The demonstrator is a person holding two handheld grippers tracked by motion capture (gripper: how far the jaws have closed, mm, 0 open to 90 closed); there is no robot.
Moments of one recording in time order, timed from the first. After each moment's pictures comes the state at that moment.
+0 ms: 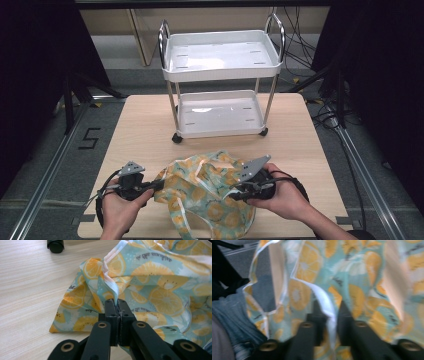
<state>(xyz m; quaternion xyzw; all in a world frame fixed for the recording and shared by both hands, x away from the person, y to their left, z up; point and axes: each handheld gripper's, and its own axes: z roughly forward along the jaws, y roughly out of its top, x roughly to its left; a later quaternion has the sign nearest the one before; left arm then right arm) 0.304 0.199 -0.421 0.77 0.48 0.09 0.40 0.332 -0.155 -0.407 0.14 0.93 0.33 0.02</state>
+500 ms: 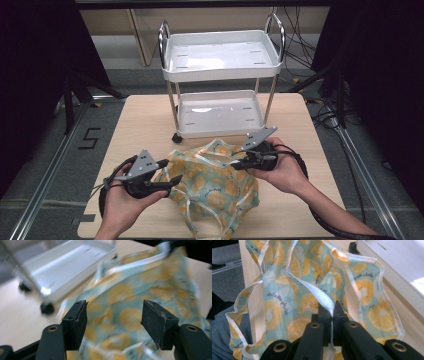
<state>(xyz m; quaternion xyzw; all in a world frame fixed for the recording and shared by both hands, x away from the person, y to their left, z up) 0.304 0.154 -0.365 0.83 0.29 0.21 0.44 0.377 -0.159 -0.370 0.20 0.91 0.36 0.06</state>
